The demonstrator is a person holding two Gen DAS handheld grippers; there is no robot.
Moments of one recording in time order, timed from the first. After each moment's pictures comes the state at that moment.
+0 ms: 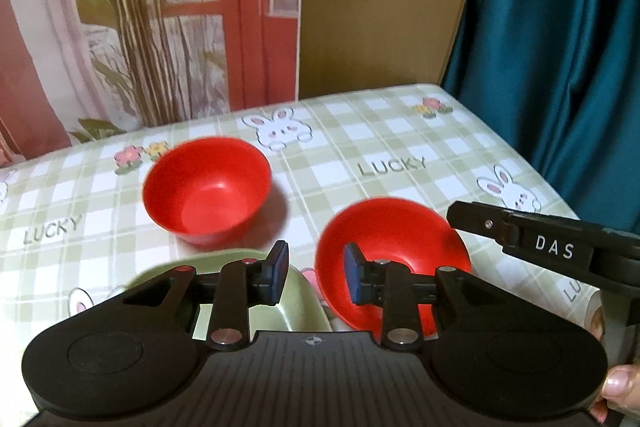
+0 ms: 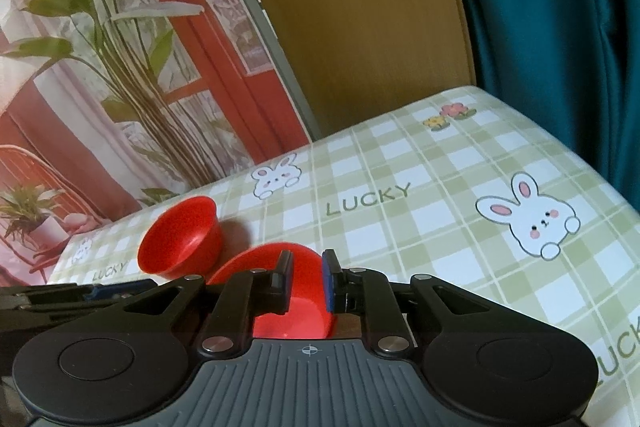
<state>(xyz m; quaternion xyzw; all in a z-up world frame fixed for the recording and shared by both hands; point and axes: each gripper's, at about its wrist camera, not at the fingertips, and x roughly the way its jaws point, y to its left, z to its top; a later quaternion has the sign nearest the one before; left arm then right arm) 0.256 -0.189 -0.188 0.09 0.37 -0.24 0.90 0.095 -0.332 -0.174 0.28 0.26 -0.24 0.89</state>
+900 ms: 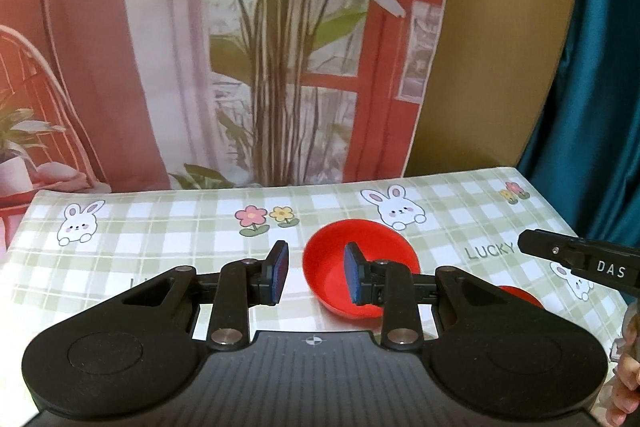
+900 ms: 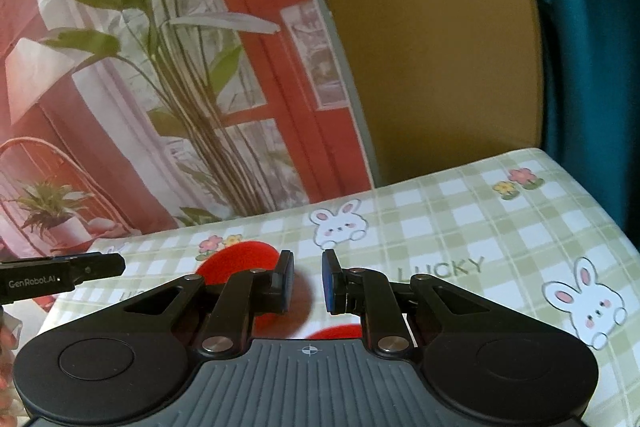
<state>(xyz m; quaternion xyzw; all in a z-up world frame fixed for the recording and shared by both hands) 0.307 -0.091 -0.139 0.04 0.32 -0.16 0.93 0.170 -0.319 -0.134 0.23 0.26 -0.19 0.92</state>
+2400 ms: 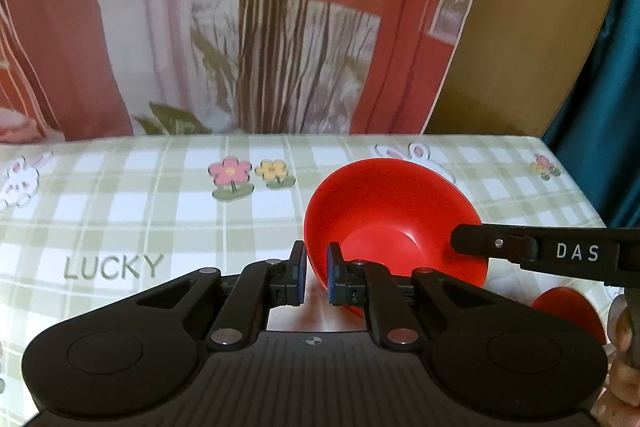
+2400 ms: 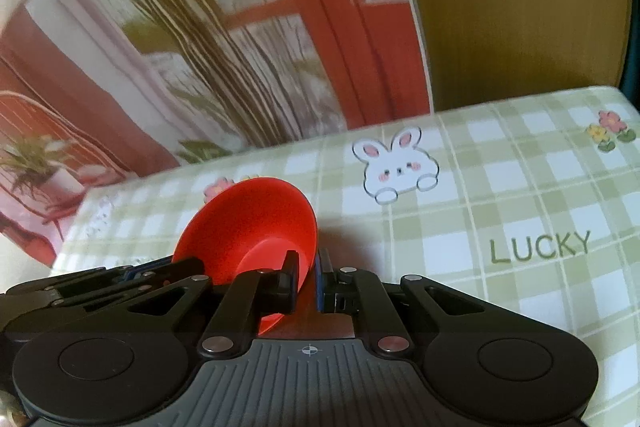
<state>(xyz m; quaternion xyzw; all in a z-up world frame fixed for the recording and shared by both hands) 0.379 -0.107 -0.200 0.02 0.37 -0.18 0.91 0.271 -0.327 -0.179 0.28 0.37 -0.15 0.88</state>
